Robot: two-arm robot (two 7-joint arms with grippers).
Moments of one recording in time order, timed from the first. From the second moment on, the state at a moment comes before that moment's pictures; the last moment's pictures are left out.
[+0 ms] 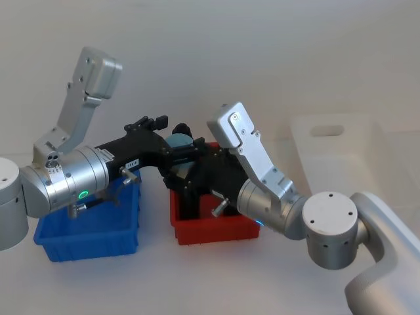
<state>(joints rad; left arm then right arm) -0.48 0.41 0.27 -1.61 -0.37 0.46 -0.55 0.48 0.03 -0.43 -1.35 -0.06 0.14 0.44</state>
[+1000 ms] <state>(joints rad) -0.48 0.41 0.27 -1.61 -0.37 0.46 -0.55 0.38 0.11 -0.39 -1.48 -0.03 0.16 0.26</state>
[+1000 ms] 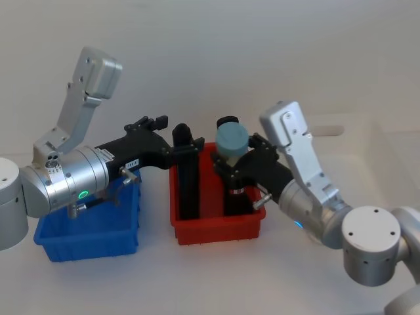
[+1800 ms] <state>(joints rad) -0.48 0.41 0.27 -1.61 -0.37 0.46 -0.55 0.31 0.25 -0.24 -1.49 0.13 0.16 0.07</state>
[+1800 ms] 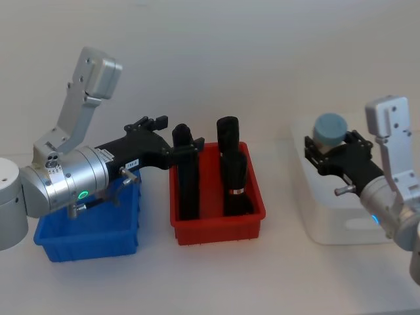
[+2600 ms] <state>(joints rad) -0.48 0.41 0.27 -1.61 -0.37 0.46 -0.55 0.38 0.26 -0.19 -1.24 0.19 0.07 0.05</state>
